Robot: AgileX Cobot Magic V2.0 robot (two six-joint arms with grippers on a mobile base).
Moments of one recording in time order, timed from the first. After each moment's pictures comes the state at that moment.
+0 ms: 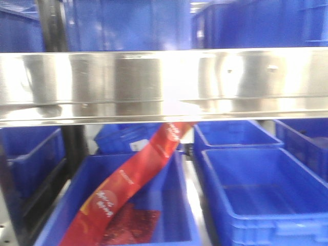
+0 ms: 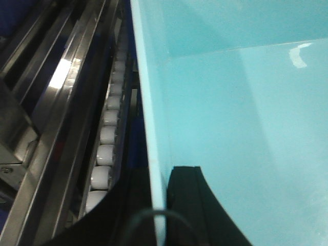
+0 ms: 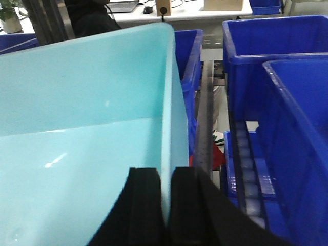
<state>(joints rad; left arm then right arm) -0.50 1.36 -1.52 0.60 0.96 -0.72 0.46 1.40 -1.50 -0.53 0.53 0.69</state>
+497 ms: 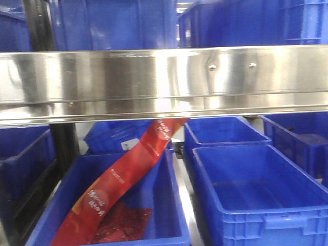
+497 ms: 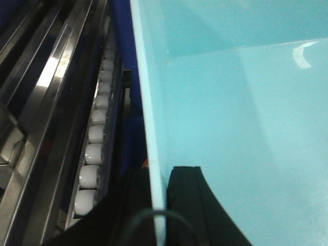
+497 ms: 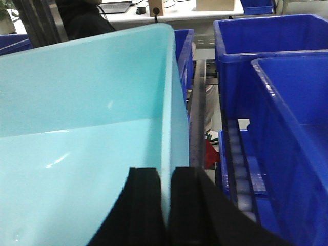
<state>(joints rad) -0.50 1.36 -1.52 0.60 0.96 -0.72 0.46 1.40 -1.50 -0.53 0.53 0.69</state>
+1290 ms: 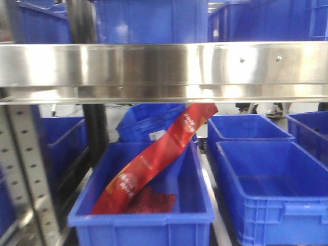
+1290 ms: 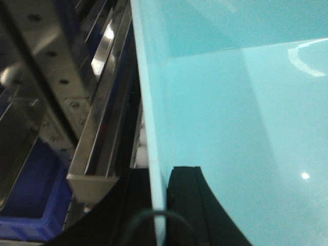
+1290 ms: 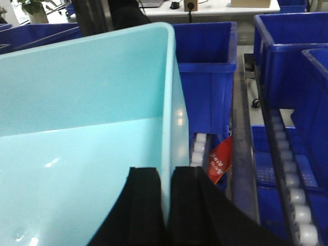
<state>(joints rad) -0.50 1.37 -1.52 0.61 0.96 -0.72 0.46 1.40 -1.50 -0.53 0.53 0.69</state>
